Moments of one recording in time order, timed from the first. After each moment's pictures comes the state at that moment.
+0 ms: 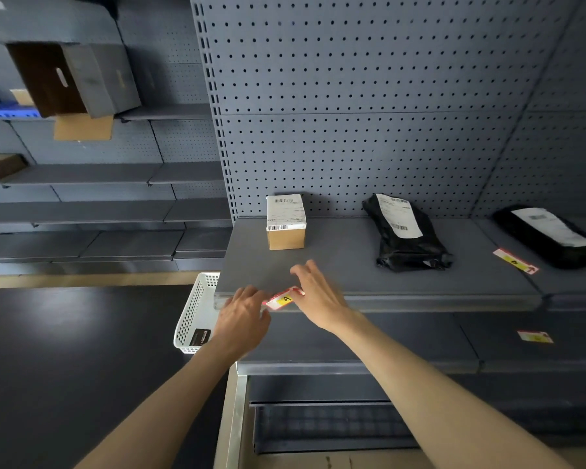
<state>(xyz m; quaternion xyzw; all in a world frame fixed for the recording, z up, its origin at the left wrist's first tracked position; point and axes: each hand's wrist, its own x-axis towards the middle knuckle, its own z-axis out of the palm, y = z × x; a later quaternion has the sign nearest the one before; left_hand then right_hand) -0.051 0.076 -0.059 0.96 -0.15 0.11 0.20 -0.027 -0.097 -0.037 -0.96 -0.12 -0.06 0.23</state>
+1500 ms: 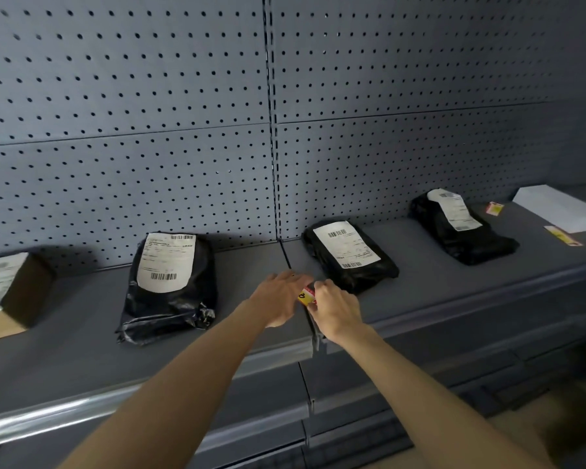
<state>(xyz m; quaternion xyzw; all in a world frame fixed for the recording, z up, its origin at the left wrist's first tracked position) 0.077 -0.470 -0.052 0.91 -0.42 -0.04 0.04 0.002 -0.590 -0.053 -0.99 0.10 -0.06 0.12</state>
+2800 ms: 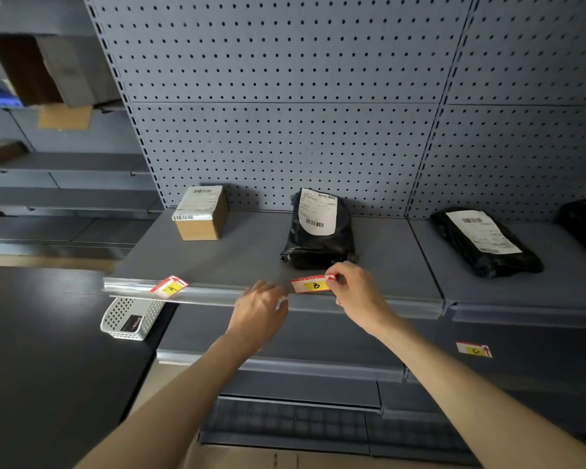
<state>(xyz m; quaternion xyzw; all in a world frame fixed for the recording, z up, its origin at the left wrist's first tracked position) -0.059 -0.188 -0.072 0.95 -0.15 0.16 0.20 -0.040 -0.389 -0.047 -0.91 -0.10 -0.08 0.40</state>
